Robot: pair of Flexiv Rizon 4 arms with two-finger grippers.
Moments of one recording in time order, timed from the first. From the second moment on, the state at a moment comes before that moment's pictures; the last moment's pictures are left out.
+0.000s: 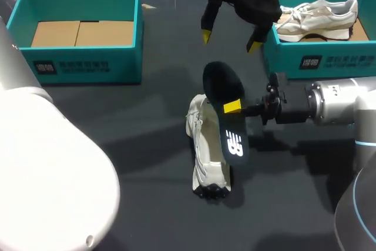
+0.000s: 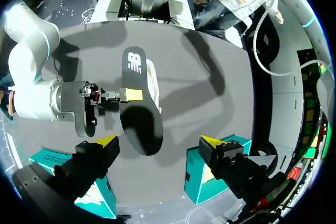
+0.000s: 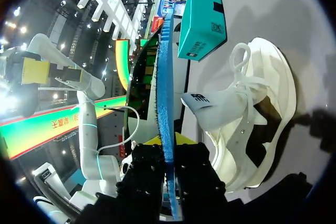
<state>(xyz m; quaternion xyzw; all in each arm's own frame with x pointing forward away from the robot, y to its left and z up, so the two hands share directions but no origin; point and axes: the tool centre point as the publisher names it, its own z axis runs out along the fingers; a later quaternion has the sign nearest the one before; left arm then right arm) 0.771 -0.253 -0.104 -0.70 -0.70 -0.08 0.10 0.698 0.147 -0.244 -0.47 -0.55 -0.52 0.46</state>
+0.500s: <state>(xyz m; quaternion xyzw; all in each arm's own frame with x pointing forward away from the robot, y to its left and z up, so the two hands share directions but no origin) 0.766 -0.212 -0.090 -0.68 -0.73 -0.01 0.05 0.698 0.147 -0.244 -0.47 -0.55 -0.52 0.46</state>
